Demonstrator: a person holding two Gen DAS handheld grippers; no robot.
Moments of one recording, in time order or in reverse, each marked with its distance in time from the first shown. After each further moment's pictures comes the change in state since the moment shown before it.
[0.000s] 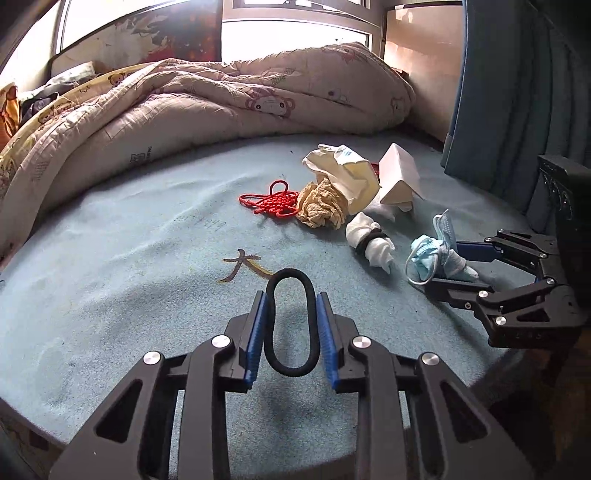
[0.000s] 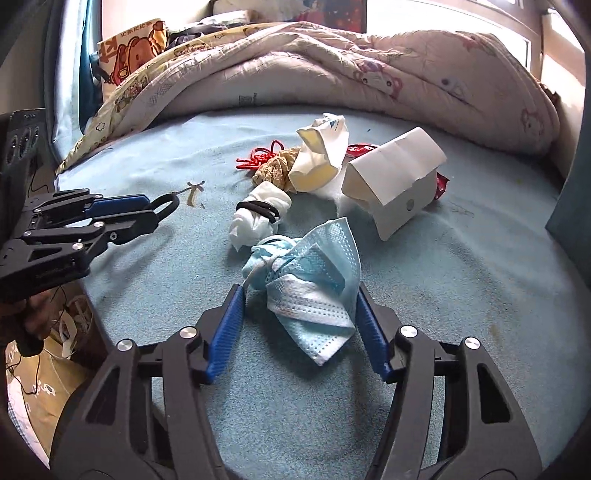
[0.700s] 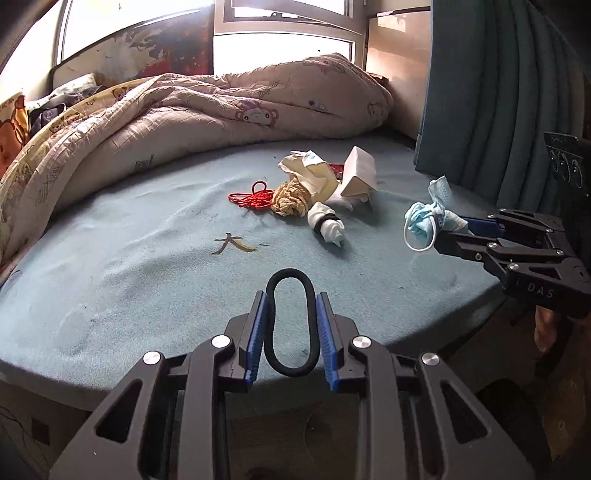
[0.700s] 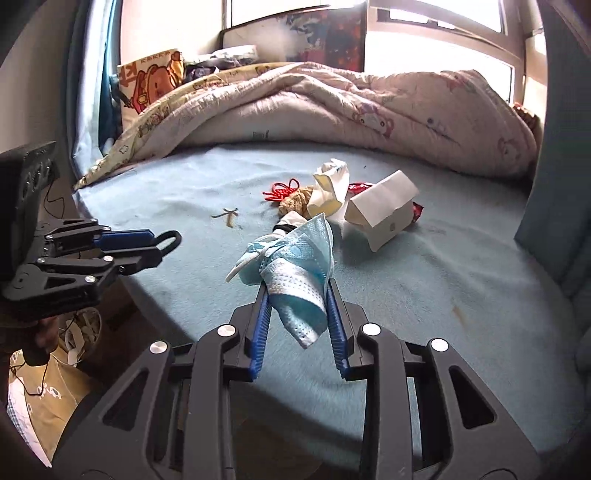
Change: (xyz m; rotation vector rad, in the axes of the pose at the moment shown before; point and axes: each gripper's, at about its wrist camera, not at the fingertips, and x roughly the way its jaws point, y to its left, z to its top) left arm -0.064 -0.028 -0.027 0.023 -0.027 -0.016; right arm -0.084 0.021 -0.017 -0.007 -0.117 -0.008
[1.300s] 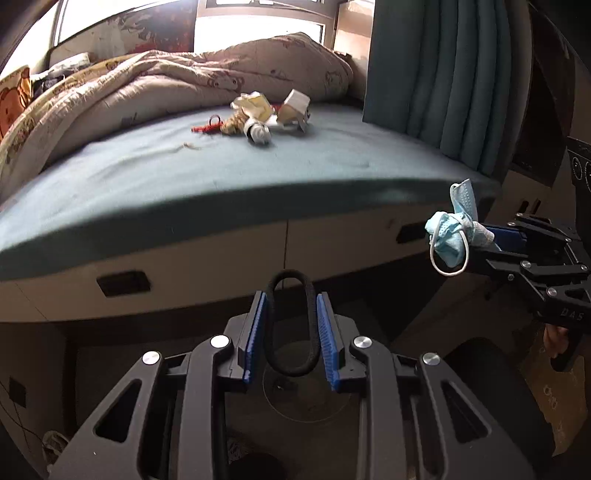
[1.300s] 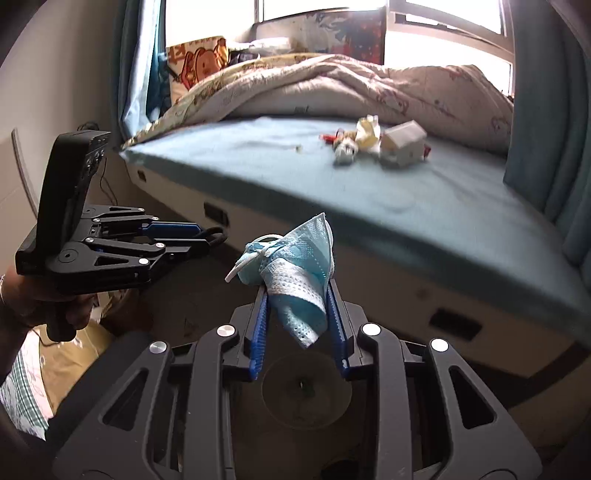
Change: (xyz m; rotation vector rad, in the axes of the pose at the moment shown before) left arm -0.046 -0.062 -0.132 -0.003 0.062 -0.088; right arm -0.097 0.063 -0.133 -0.032 0.053 0.050
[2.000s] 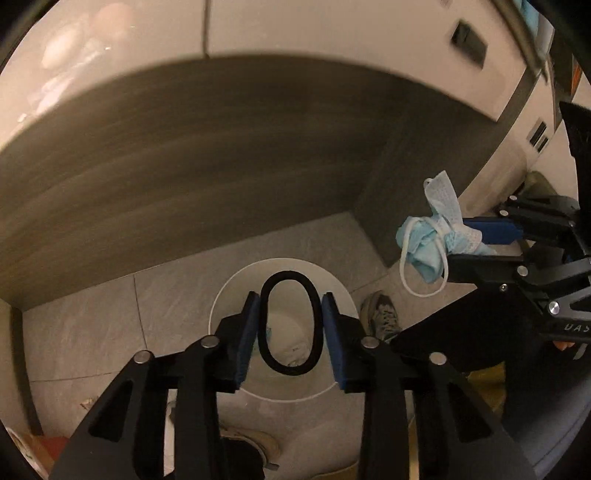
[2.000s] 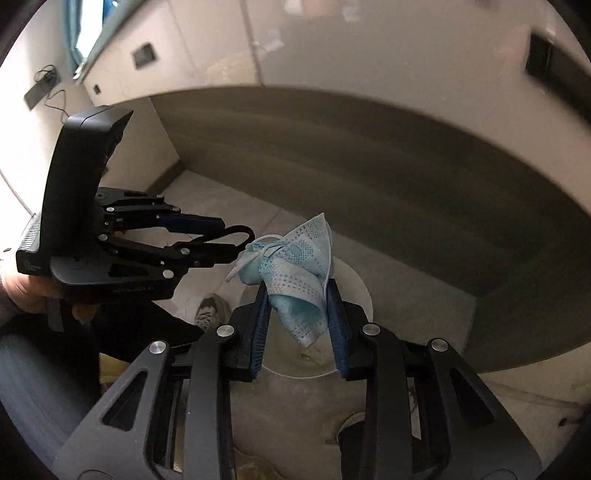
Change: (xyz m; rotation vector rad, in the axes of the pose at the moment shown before) left arm 0.238 -0.010 -0.125 0.042 0.283 -0.126; right arm 0.188 -0.063 -0.162 0.106 0.298 0.045
